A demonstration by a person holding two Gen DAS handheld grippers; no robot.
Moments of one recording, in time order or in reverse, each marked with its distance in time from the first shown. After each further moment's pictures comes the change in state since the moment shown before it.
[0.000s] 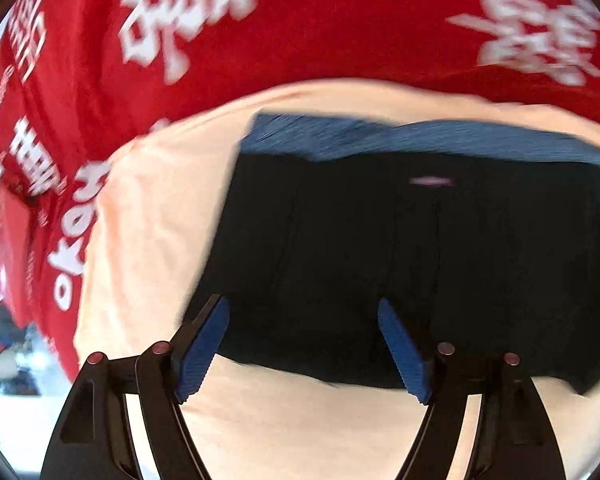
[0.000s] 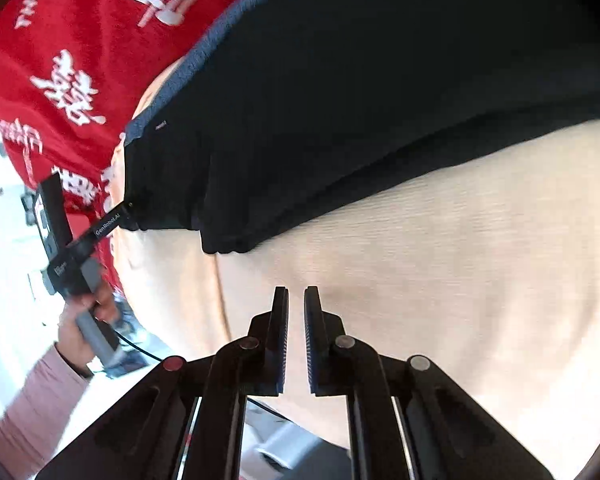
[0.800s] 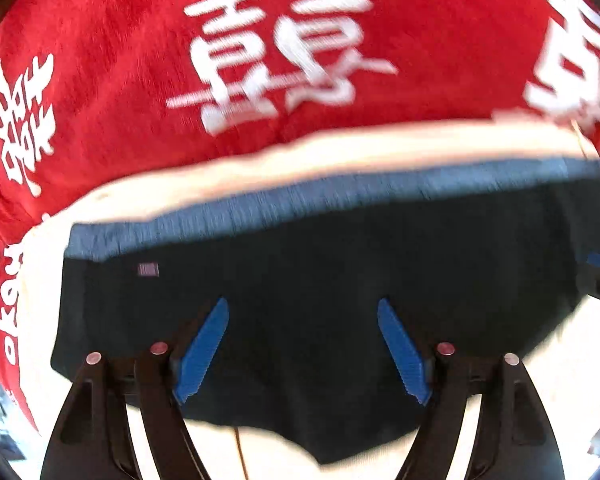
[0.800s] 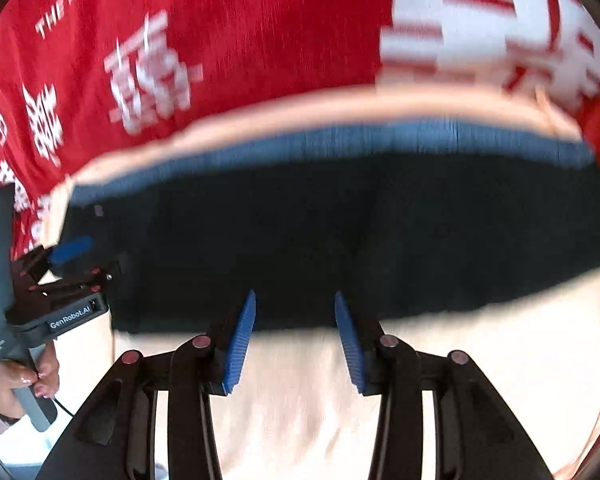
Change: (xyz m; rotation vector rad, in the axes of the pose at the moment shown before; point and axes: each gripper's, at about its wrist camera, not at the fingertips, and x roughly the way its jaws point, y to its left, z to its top) left arm -0.047 -0.168 0.051 0.124 -0.076 -0.199; right arm -0.100 -0.014 0.066 -0.217 -0.334 -0.356
